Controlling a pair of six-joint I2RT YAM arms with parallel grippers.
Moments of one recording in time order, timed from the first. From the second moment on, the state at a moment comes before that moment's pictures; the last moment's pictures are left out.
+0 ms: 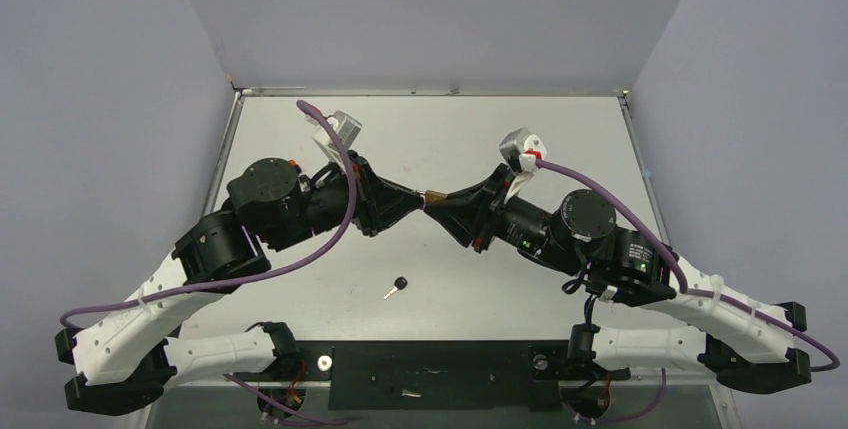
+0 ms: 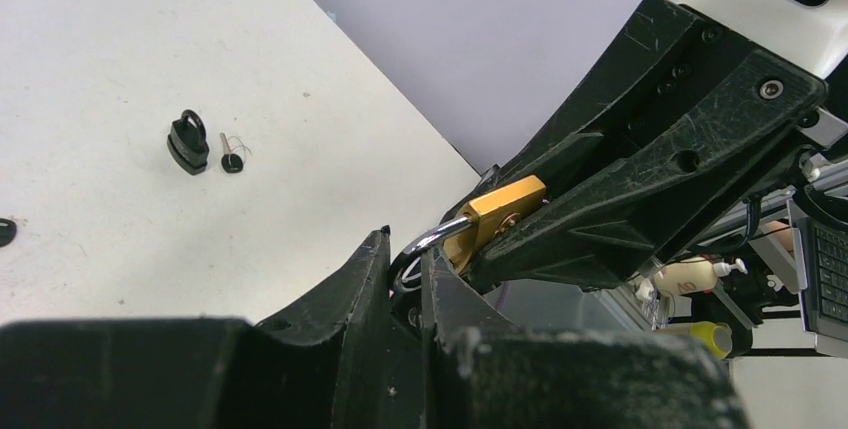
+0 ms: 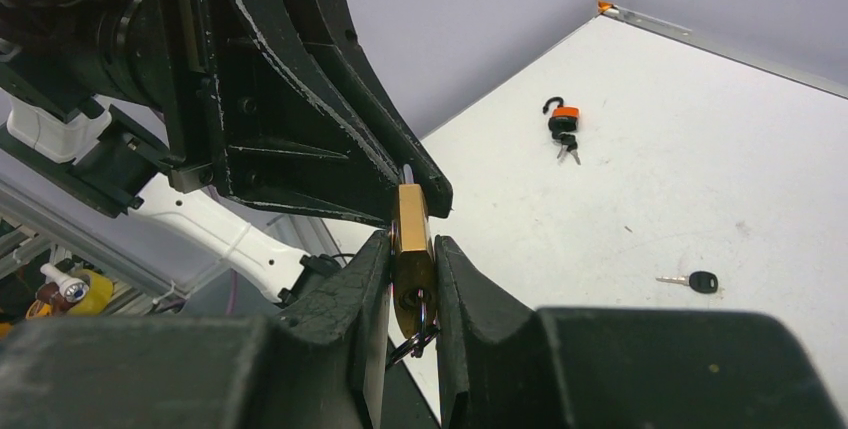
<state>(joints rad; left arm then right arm) -1.03 0.99 1.41 -0.53 0.02 -0.61 1.23 0.98 1.30 -0.33 0.18 0.34</state>
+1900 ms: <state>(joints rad) -1.18 1.09 1.50 -0.45 -0.29 -0.57 1.15 1.03 1.37 -0.30 0.20 0.36</state>
